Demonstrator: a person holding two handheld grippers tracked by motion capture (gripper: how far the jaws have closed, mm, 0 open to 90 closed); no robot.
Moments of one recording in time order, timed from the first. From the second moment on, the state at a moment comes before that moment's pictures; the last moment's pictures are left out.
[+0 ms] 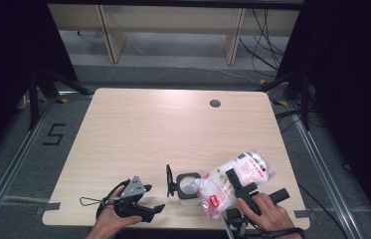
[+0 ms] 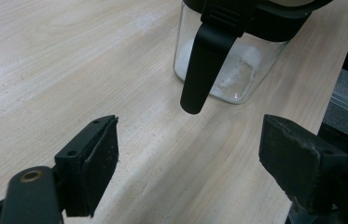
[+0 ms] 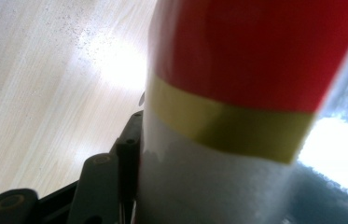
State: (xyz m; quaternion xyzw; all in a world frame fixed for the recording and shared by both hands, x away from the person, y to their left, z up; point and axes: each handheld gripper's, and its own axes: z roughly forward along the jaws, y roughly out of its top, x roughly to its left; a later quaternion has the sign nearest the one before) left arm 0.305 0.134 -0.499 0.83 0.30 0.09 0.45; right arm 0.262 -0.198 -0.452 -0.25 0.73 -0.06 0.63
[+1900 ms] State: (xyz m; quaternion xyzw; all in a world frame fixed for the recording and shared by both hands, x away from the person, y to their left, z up) left arm 0.305 0.135 -0.498 0.83 0.30 0.09 0.45; right arm 0.260 -0.198 -0.453 -0.25 0.74 -0.07 0.62
